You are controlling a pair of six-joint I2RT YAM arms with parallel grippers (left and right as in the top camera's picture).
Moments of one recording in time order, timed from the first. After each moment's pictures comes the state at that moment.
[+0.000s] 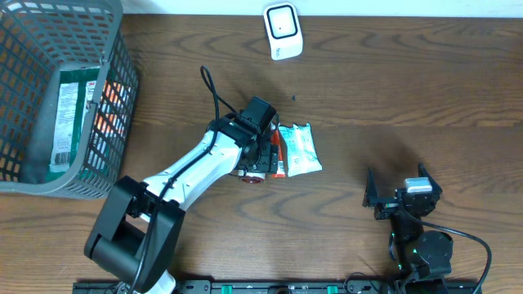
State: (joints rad) left arm -0.56 1.77 1.14 -0.71 0.07 -0.48; right arm 0.13 0.02 0.01 -0.06 0.07 -0.06
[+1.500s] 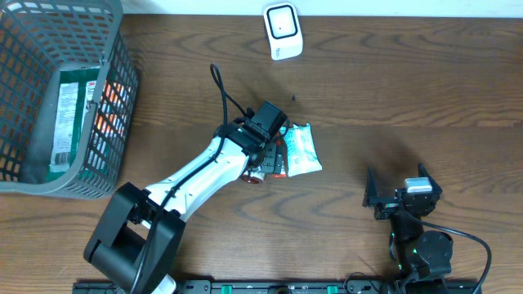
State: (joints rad) left arm -0.62 1.75 1.14 -0.69 -0.06 -0.48; right arm 0.13 0.02 0.01 -0.06 0.07 -0.06
